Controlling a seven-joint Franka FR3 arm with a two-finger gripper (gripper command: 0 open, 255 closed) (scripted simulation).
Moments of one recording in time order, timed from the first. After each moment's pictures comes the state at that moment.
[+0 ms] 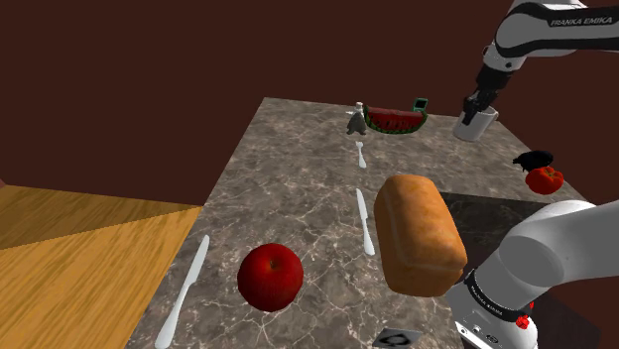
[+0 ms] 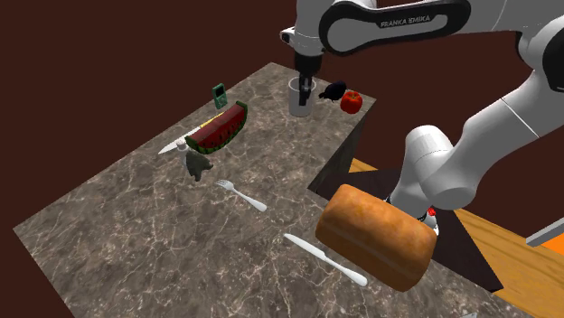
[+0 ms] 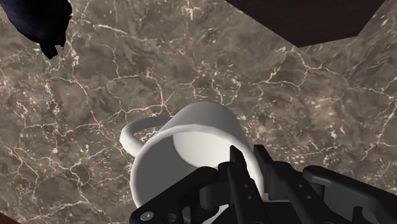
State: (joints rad) arm -0.16 -0.57 -0.43 -2.31 -0.26 1.84 -0.32
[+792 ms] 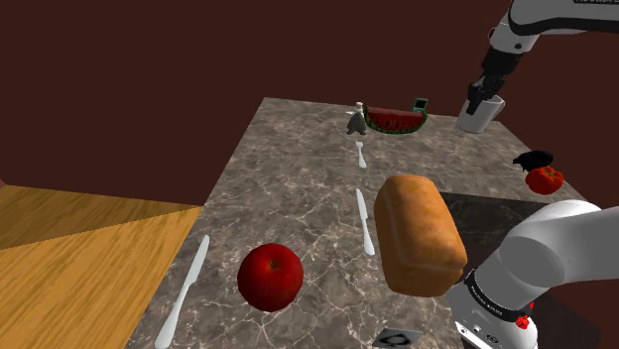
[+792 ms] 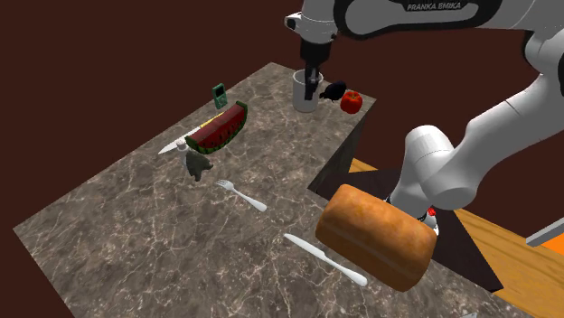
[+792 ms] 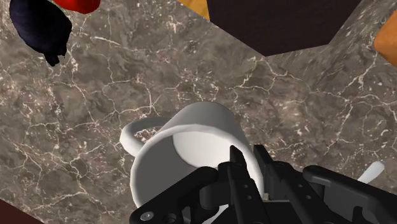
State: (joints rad) arm -0.15 -0.64 -0.34 -2.25 -0.24 1.70 -0.26
